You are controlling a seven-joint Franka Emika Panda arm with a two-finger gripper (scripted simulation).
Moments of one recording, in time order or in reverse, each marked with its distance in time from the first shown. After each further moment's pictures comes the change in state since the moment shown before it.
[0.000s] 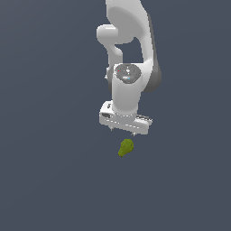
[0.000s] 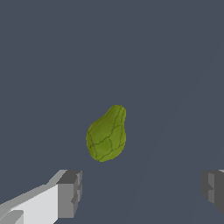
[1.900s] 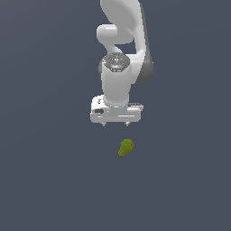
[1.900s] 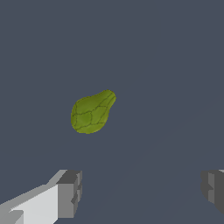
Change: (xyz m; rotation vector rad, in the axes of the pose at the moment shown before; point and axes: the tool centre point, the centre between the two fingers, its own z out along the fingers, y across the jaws) arm -0.015 0.038 -0.020 -0.015 -0.019 -0.329
